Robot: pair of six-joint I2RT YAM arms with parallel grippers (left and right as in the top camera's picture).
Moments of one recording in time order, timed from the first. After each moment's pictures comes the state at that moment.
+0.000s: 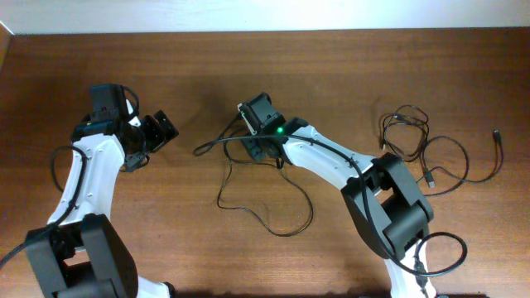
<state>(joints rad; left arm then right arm) 0.22 1.66 1.19 -0.73 0.18 -0.45 0.67 2.15 1.52 -0.43 0.06 0.05</state>
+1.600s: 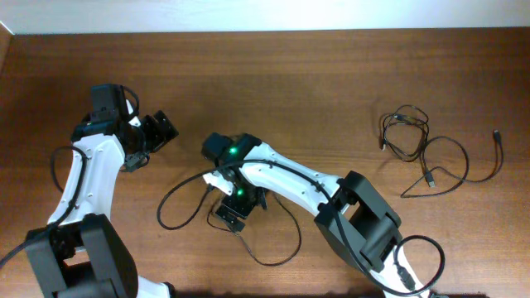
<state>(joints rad) 0.22 1.66 1.19 -0.73 0.18 -0.45 0.90 2.22 1.75 -1.17 -0.28 -0.12</state>
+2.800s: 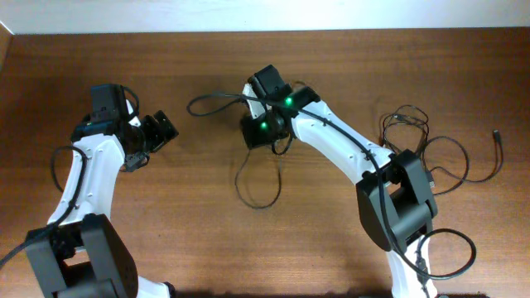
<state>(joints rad) 0.22 1.66 1.19 -0.73 0.18 -0.45 0.61 2.16 1.77 -0.76 -0.31 0.29</state>
